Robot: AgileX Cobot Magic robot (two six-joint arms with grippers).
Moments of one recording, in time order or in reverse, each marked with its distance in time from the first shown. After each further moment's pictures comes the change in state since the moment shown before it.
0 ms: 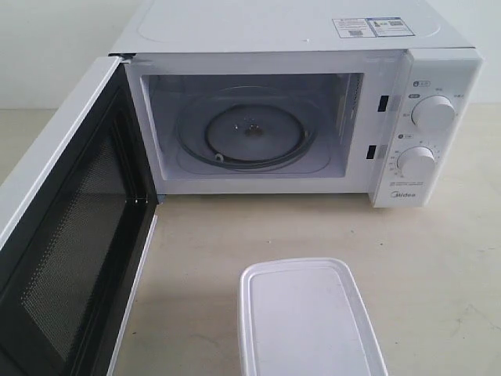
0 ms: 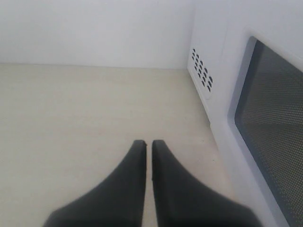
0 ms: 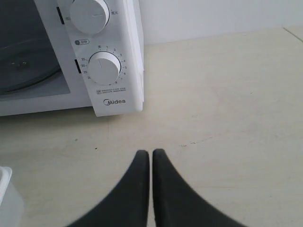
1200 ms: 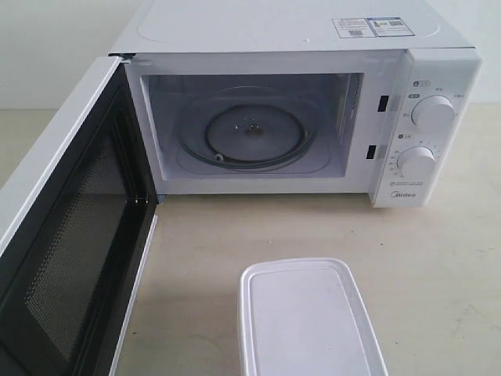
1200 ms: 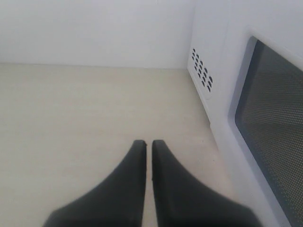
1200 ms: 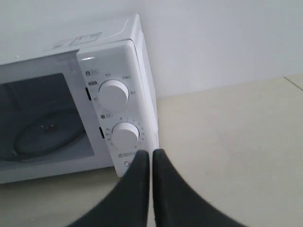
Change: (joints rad) left arm 0.000 0.000 0.000 0.000 0.000 0.000; right arm 0.000 -0.001 -0.188 0.018 0.028 0.045
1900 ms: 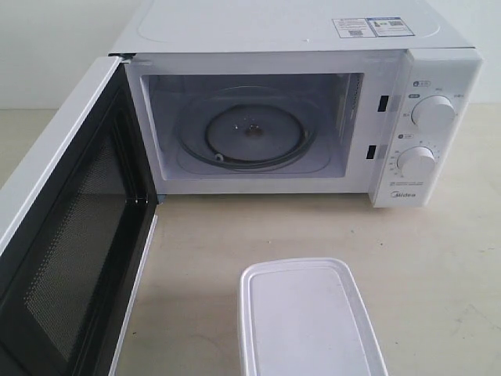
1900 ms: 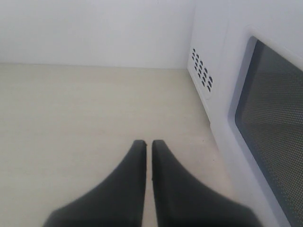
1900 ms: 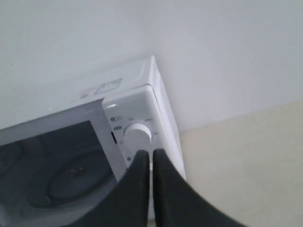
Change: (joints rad) left arm 0.000 0.000 0.000 0.000 0.000 0.000; right arm 0.000 0.000 -0.017 0.039 -0.128 0.080
